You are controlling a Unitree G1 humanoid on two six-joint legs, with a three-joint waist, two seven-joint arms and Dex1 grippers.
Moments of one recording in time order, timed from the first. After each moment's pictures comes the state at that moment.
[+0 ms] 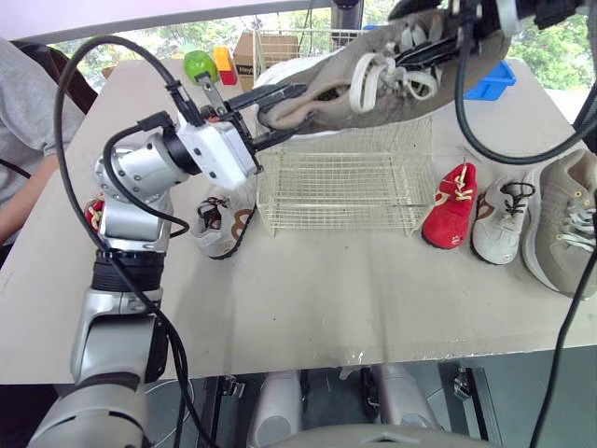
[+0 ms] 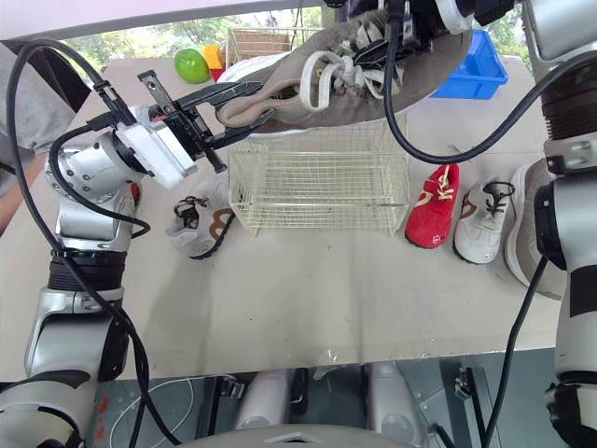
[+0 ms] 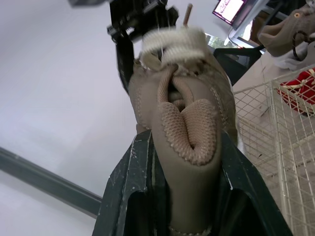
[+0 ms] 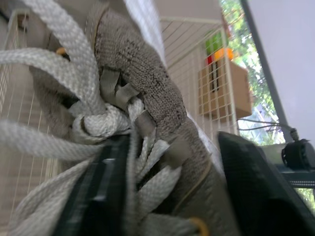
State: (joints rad) left arm -0.78 0.66 0.02 0.12 -0.13 -0.67 -0.91; right arm -1.62 -0.72 0.42 0.51 0.04 0.29 1.40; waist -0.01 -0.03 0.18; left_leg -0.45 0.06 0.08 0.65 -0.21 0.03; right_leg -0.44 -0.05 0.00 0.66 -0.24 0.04
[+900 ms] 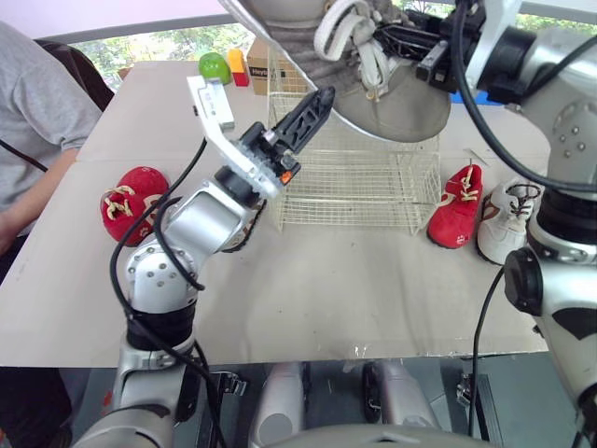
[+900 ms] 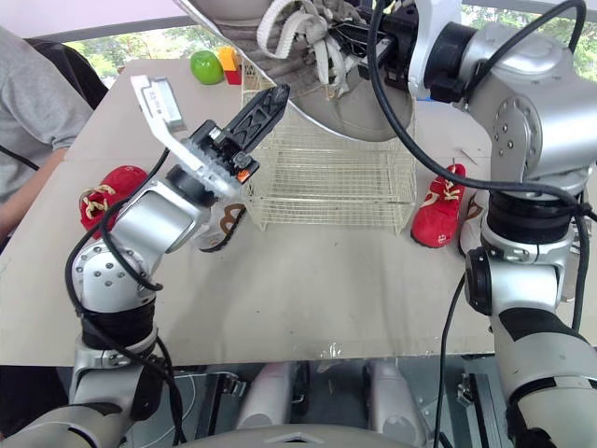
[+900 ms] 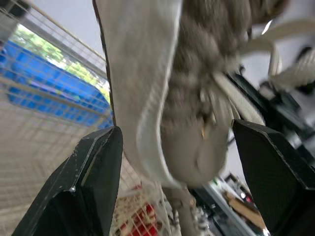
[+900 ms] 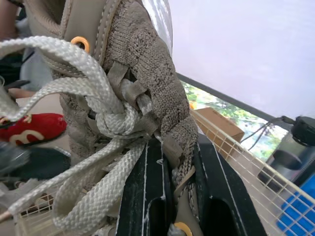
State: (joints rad) left arm -0.62 0.39 0.06 -0.35 -1.44 0.56 0.14; right arm -1.14 -0.42 -0.09 -0.27 0.28 1.06 0.68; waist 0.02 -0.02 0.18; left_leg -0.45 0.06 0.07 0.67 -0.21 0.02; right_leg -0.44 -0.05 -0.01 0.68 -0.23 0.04
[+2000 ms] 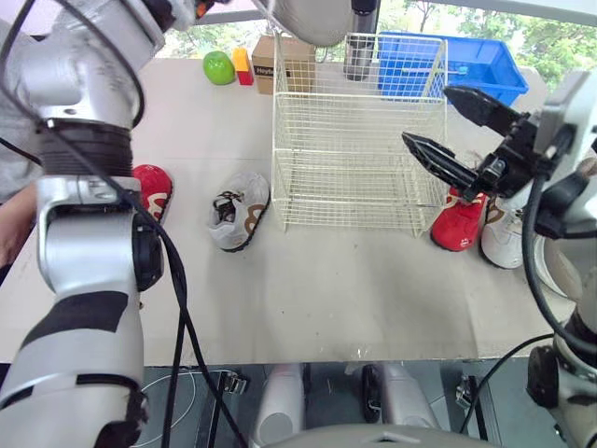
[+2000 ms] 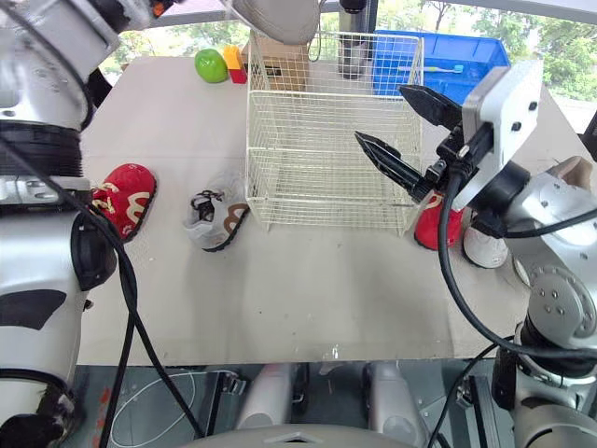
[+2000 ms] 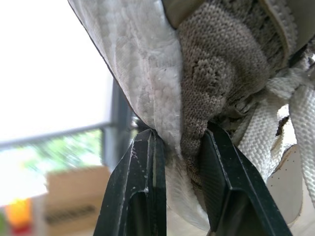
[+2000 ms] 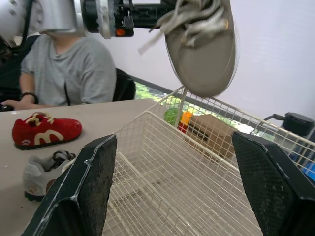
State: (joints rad) left arm -1.39 0.67 -0.06 0.63 -0.52 0.33 -0.55; right arm -0.54 -0.48 -0.31 -0.79 0.62 0.89 0.54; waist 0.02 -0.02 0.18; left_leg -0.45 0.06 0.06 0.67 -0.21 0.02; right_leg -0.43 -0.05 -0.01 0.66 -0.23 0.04
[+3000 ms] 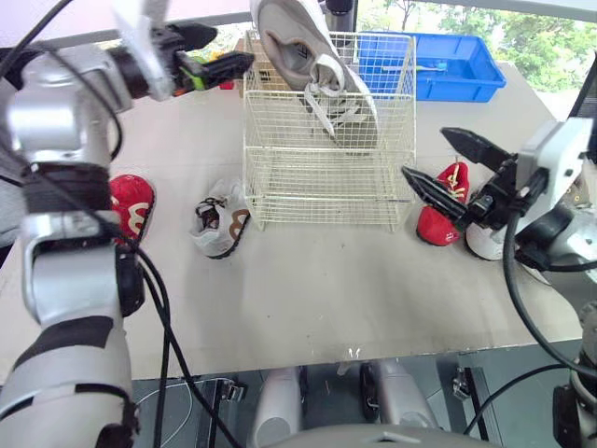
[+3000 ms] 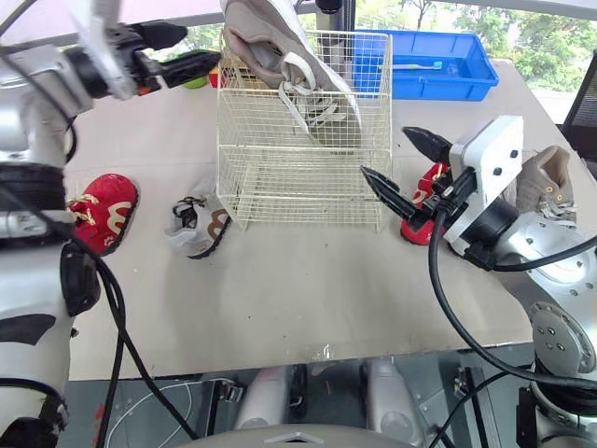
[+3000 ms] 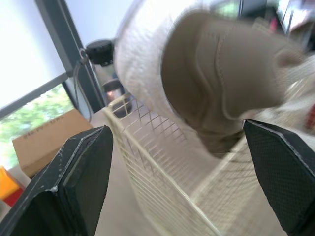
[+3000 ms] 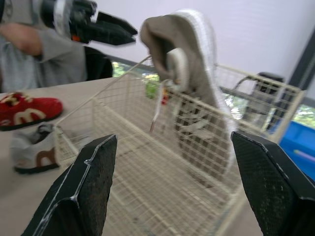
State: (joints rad) left arm -1.07 0.81 0.19 0.36 -0.41 0.65 -0.95; right arm -0.36 -0.56 -0.23 -0.81 0.71 0.79 0.42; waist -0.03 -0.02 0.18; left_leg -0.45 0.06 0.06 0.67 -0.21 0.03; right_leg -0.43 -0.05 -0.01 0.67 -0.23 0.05
